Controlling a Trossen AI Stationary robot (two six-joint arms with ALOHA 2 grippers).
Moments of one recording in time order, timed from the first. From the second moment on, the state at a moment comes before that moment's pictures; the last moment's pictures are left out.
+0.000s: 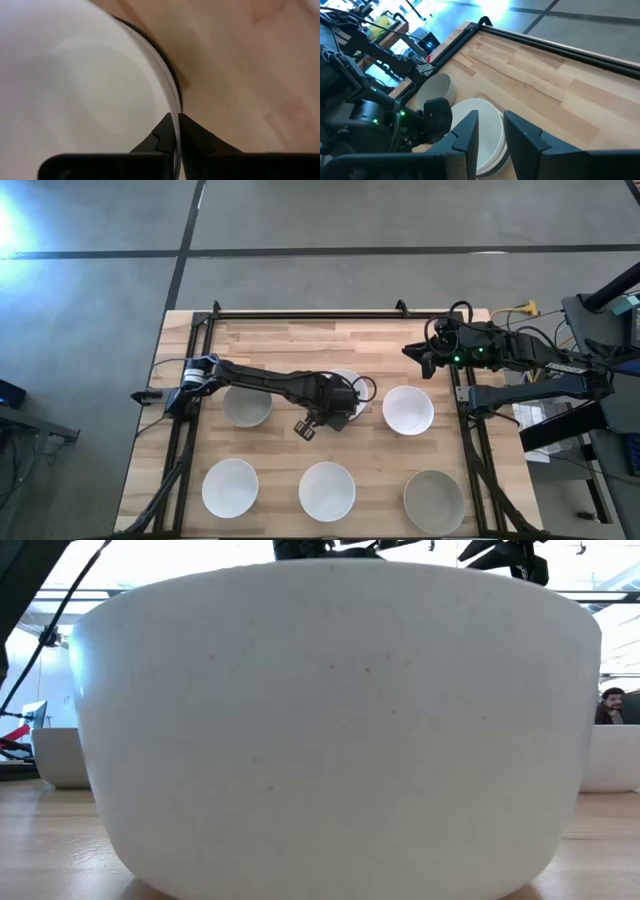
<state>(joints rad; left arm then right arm) -0.10 2.06 1.86 -1.10 -0.08 0.58 -0.10 0.79 1.00 -0.68 0.24 0.68</state>
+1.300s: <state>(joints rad) -0.08 1.86 1.74 -0.98 -0.11 0.29 -0.05 0.92 1.00 -0.65 0.18 0.70</state>
